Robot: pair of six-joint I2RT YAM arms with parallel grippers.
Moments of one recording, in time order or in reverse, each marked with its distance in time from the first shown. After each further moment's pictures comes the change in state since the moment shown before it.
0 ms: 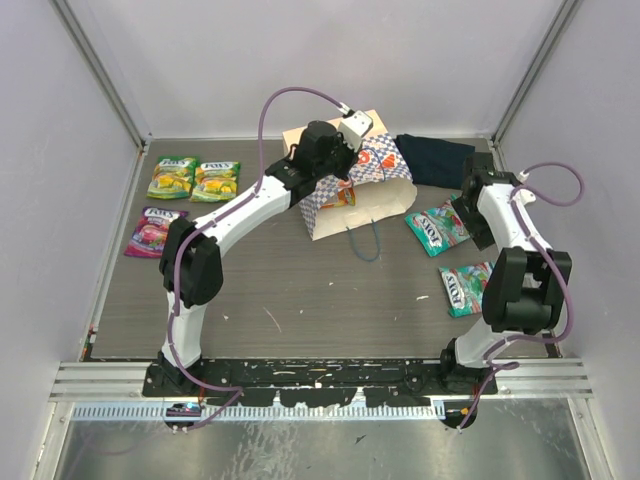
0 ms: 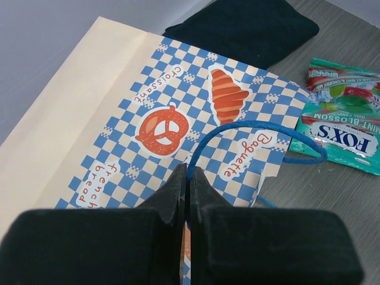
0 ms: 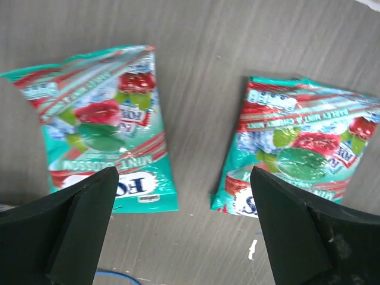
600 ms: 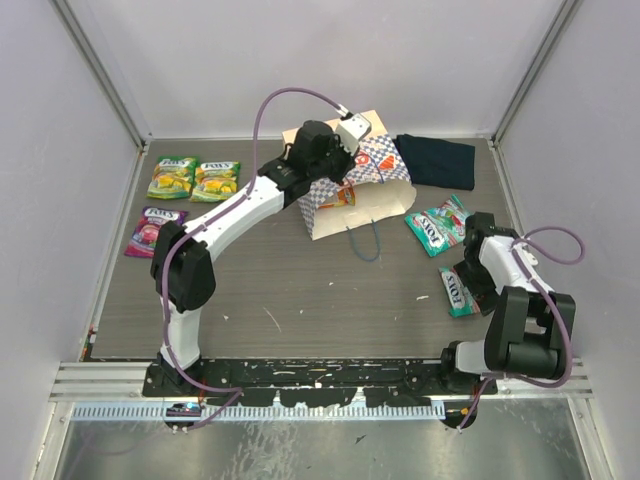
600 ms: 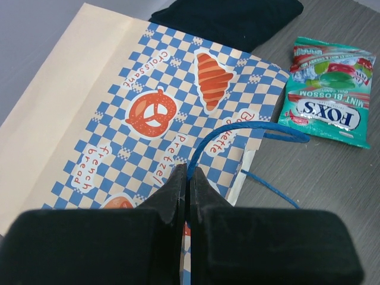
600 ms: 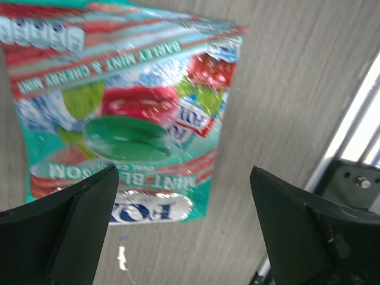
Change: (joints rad) left arm 0.000 -0.063 -0.023 -0.085 0.040 0.018; right arm -0.066 -0.282 -0.494 -0.020 -0.007 -0.025
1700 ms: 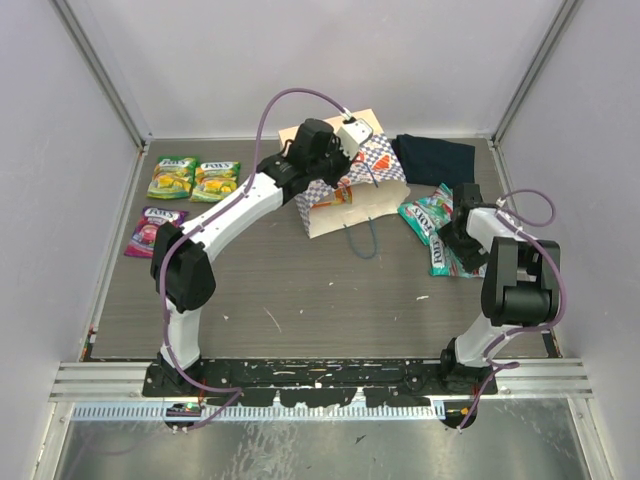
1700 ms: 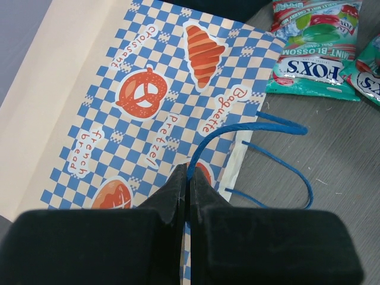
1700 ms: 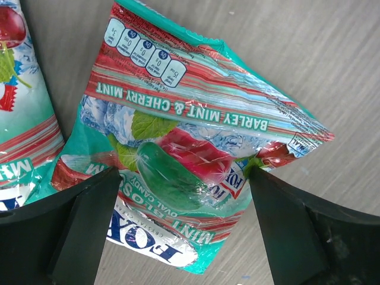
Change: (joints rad) left arm 0.000 0.000 0.046 -0.163 0.002 0.091; right arm 0.060 0.312 0.187 0.350 -0.094 -0.115
